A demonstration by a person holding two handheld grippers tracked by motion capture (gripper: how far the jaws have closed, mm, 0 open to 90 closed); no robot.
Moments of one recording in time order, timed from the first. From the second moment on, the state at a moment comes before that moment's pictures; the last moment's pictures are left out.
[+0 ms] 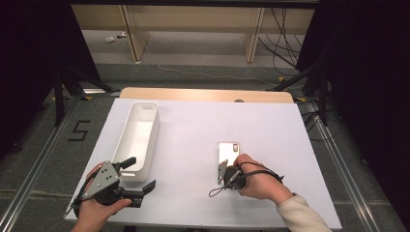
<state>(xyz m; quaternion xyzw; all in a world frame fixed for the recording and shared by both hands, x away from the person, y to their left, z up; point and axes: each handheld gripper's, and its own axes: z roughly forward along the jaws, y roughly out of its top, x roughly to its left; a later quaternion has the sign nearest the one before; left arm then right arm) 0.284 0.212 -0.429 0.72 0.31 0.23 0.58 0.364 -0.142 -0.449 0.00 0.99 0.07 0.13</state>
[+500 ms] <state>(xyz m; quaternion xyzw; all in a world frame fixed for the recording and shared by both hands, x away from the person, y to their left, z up) 0.285 0.211 -0.430 0.72 0.31 0.22 0.58 0.357 -0.141 -0.438 -0.01 0.98 0.10 0.18</state>
